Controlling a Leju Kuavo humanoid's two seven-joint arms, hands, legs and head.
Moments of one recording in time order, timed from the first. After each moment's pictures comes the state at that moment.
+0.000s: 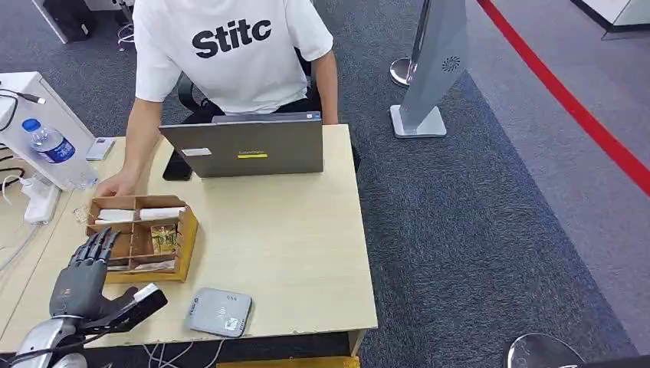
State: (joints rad) left arm -0.08 0.36 -0.11 -1.31 -0.97 0.32 -0.14; right arm -0.06 0.13 -0.51 -0.18 0.31 -0.05 0.17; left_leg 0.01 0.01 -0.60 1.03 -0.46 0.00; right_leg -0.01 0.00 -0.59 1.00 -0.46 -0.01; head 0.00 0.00
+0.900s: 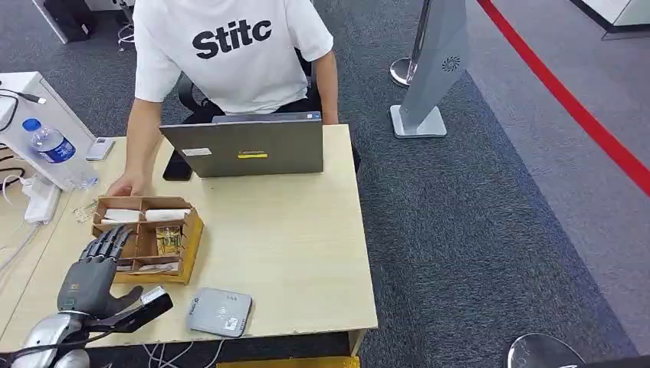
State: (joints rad) left arm -0.11 0.38 -0.15 -1.30 -1.01 0.30 -0.18; right arm -0.06 0.13 -0.52 -0.18 0.33 -0.05 0.16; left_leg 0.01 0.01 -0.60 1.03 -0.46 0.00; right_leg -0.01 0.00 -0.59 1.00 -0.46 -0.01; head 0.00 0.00
